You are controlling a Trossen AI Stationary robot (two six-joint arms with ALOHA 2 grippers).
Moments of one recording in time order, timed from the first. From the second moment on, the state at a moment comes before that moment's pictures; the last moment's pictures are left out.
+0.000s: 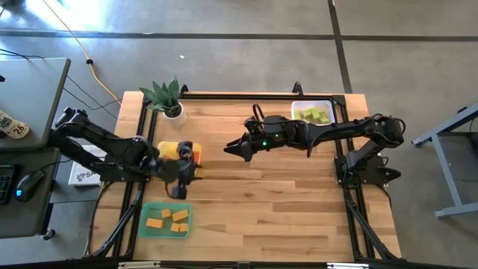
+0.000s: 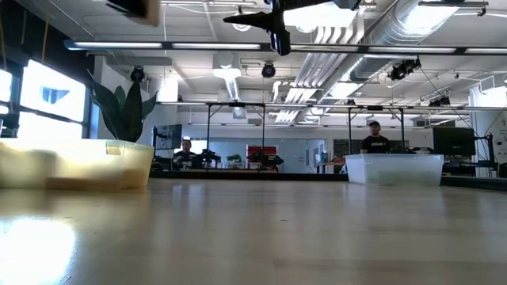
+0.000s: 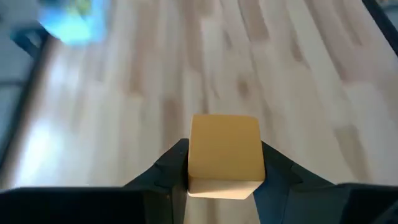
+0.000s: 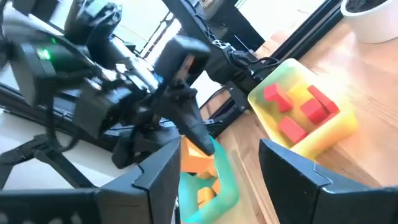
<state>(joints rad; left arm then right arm) -0.31 1.11 0.96 -0.65 -0.41 -0.10 -0.02 1.59 1.20 0.17 -0.12 0.83</state>
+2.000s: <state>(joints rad) -0.85 1.09 0.96 -0.91 -0.51 -0.85 -0.08 1.59 1.20 0.13 -0.13 0.81</state>
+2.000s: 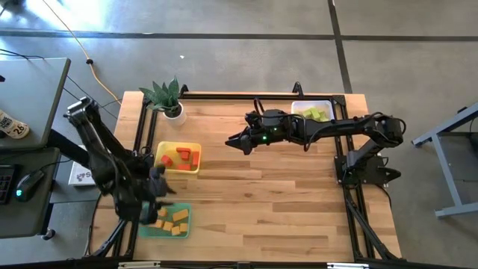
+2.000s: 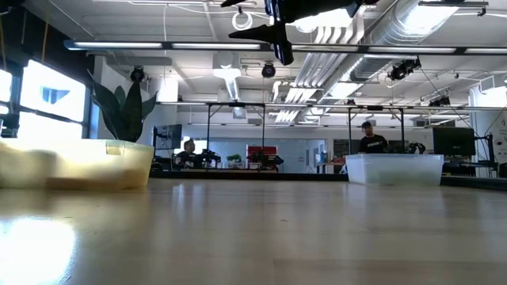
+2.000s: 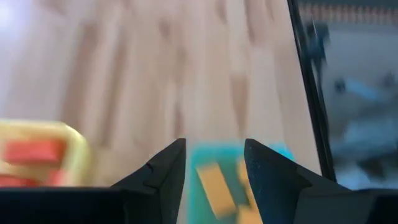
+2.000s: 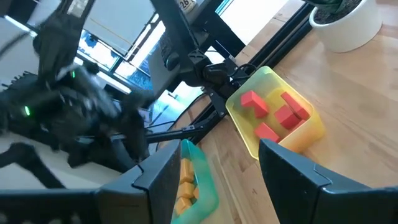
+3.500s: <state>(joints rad) -0.34 0.25 0.25 -0.13 -0.22 -0.22 0.20 1.59 1.20 0.63 0.02 0.49</state>
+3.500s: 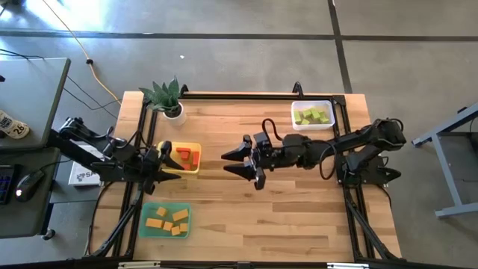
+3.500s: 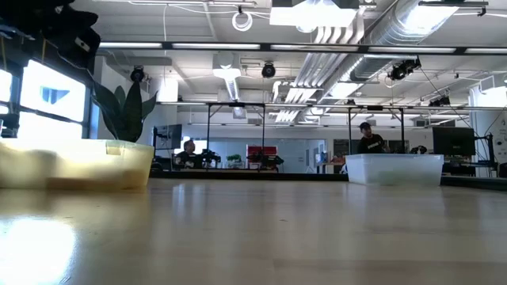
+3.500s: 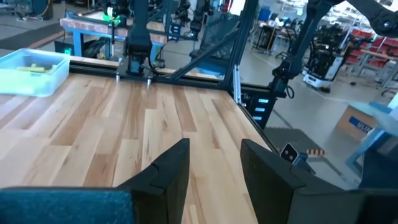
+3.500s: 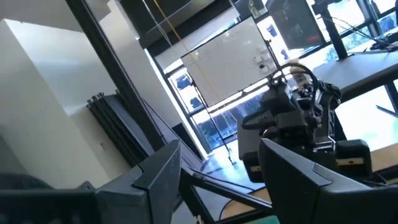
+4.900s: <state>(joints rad) -0.31 0.08 0.07 -0.13 -0.32 -0.23 0.04 0.99 1.20 -0.58 0.12 0.11</state>
